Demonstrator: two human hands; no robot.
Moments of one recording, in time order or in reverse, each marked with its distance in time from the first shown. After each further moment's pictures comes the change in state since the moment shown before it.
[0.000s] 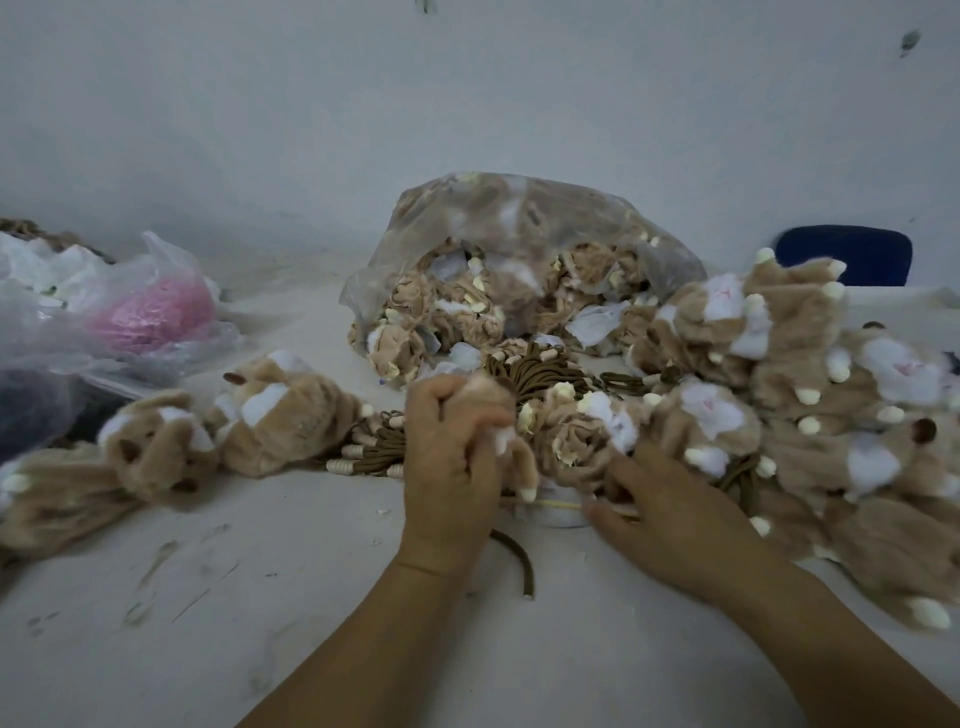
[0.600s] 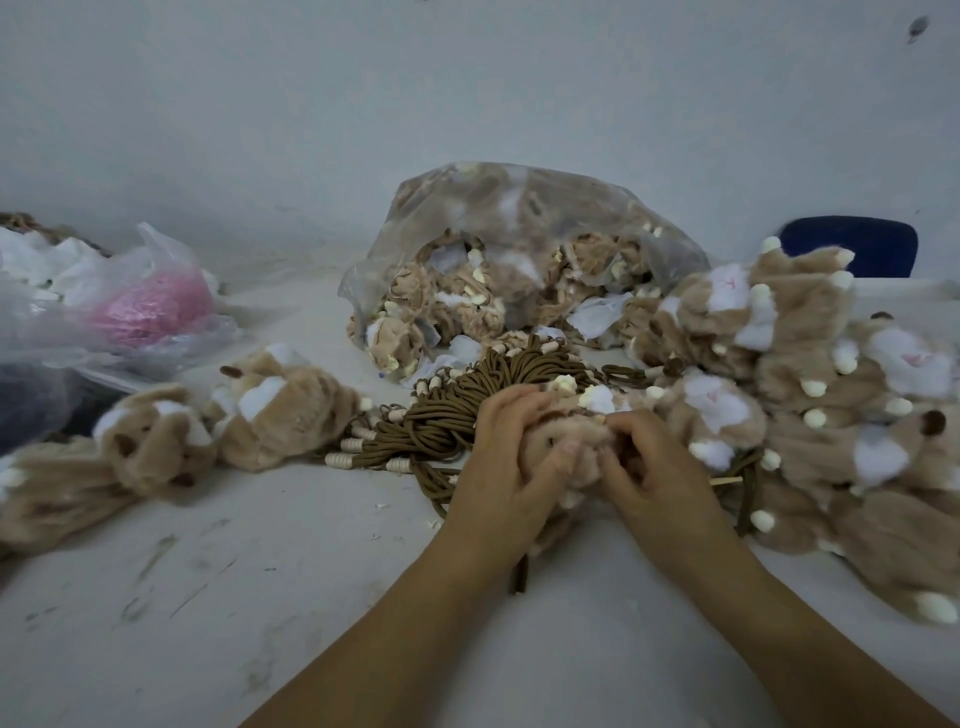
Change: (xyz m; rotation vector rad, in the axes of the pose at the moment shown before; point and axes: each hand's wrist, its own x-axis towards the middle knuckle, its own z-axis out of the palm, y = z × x) left_hand -0.012 0.014 0.014 -0.190 -0.472 -0.293; right_hand 0.008 -0.024 0.001 0.592 0.344 0.010
